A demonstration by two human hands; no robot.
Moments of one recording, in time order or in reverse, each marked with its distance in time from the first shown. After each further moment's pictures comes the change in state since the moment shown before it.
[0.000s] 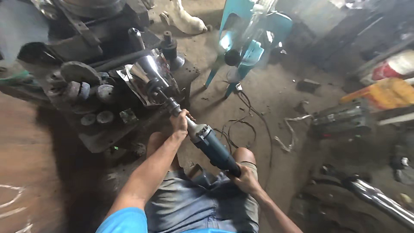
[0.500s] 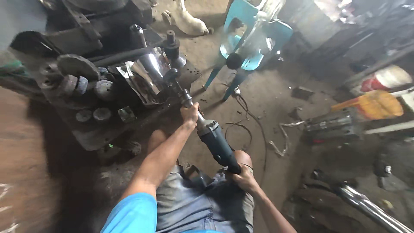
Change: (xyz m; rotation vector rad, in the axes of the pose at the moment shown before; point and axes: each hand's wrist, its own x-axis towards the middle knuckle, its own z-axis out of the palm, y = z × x) left_hand 0.020 0.002 0.052 0.116 0.014 -0.109; right_hand 0.013 0.000 -0.011 0.169 -0.024 0.110
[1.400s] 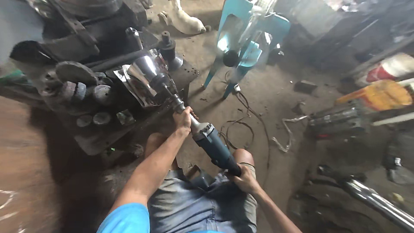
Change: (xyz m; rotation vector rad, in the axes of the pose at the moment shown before) left_hand -0.018 0.000 -0.025 -0.086 -0.003 0.043; right_hand -0.005 0.009 0.005 -0.049 -0.007 -0.077
